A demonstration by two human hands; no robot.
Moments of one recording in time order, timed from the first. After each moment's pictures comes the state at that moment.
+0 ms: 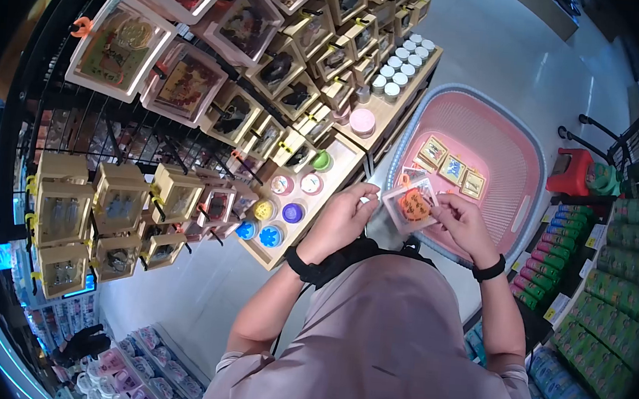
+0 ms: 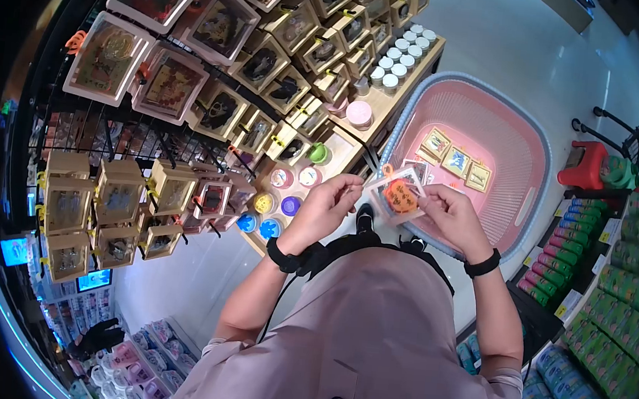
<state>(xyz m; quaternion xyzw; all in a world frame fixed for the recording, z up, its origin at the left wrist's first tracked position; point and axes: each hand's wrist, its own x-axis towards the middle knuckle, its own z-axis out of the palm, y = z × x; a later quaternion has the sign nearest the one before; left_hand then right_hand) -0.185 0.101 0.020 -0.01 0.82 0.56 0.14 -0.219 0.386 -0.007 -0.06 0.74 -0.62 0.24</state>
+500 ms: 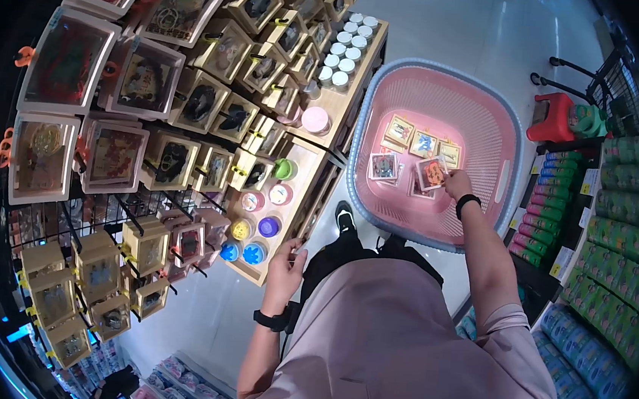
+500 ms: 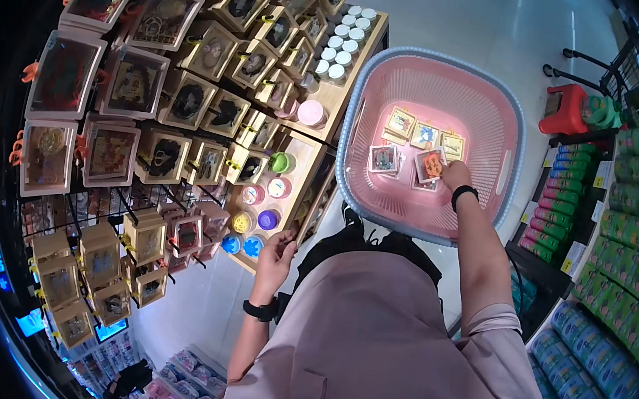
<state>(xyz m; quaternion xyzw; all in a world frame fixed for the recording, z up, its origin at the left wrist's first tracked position) -0.090 0.047 -0.058 -0.18 0.83 0.50 0.16 -0.277 0.511 -0.261 0.22 0.90 -0.28 0.23</state>
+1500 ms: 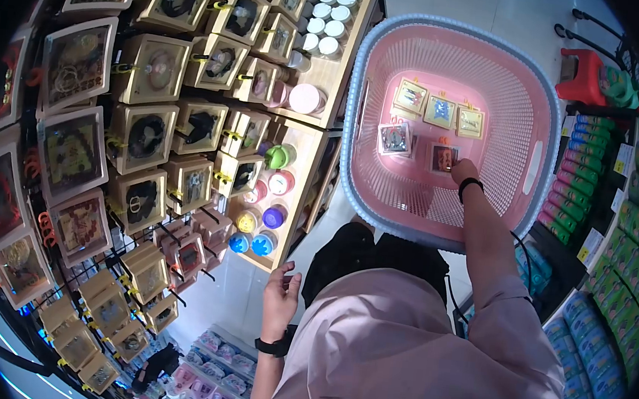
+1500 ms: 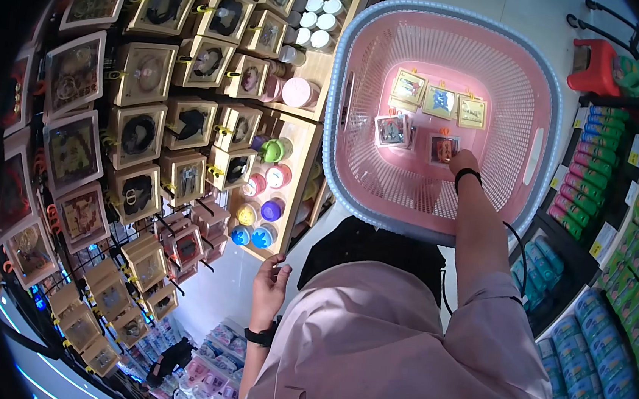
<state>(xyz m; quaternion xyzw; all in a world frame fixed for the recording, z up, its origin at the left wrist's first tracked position) -0.068 0.056 -0.025 -0.27 0.85 0.41 0.21 -0.254 0.498 -0.356 0.31 0.85 -0.25 0.35</state>
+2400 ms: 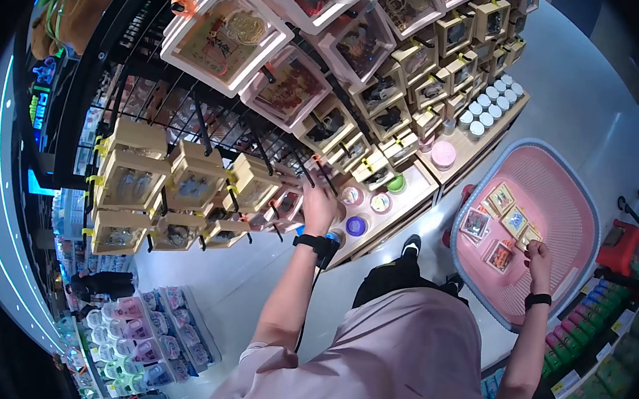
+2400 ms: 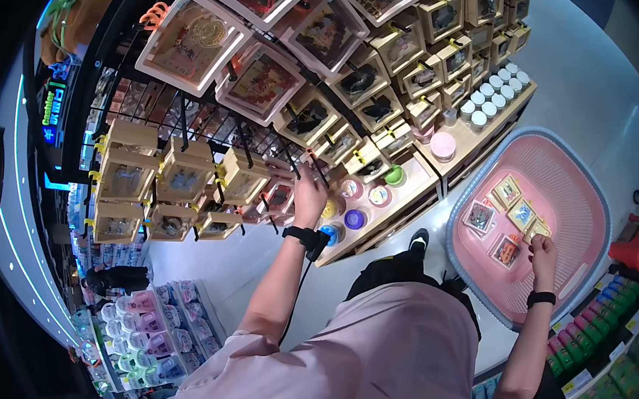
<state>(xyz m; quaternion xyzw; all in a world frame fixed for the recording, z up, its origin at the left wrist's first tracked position) -0.184 -0.090 -0.070 -0.28 0.92 0.23 -0.16 -0.285 0.491 -0.171 0.20 0.78 -0.55 0.20</state>
